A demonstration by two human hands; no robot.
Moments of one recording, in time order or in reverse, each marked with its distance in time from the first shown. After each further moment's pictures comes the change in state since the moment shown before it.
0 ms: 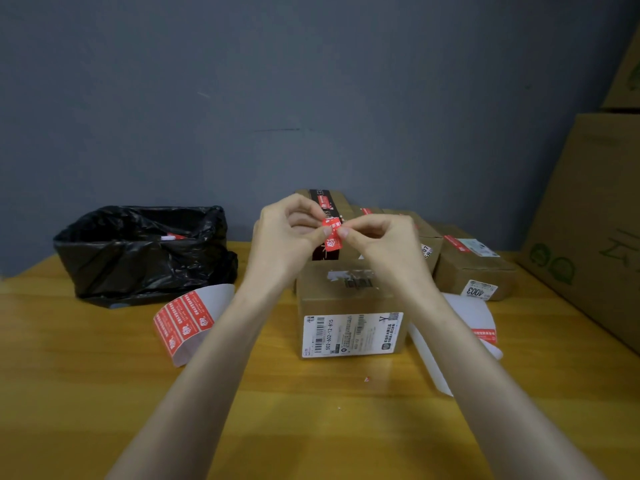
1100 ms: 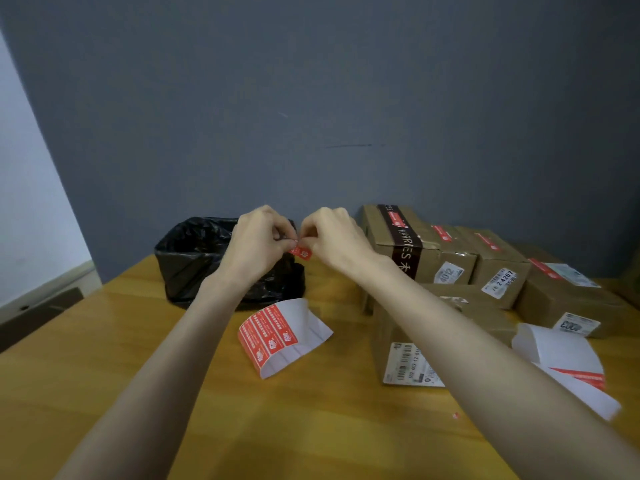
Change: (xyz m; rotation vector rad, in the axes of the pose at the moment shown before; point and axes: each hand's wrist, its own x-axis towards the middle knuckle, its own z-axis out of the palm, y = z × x) left_hand 0.051 -0.049 -0.134 0.787 0.019 0.148; right_hand 0.062 -0.038 0.147 -0.535 -0.389 -0.243
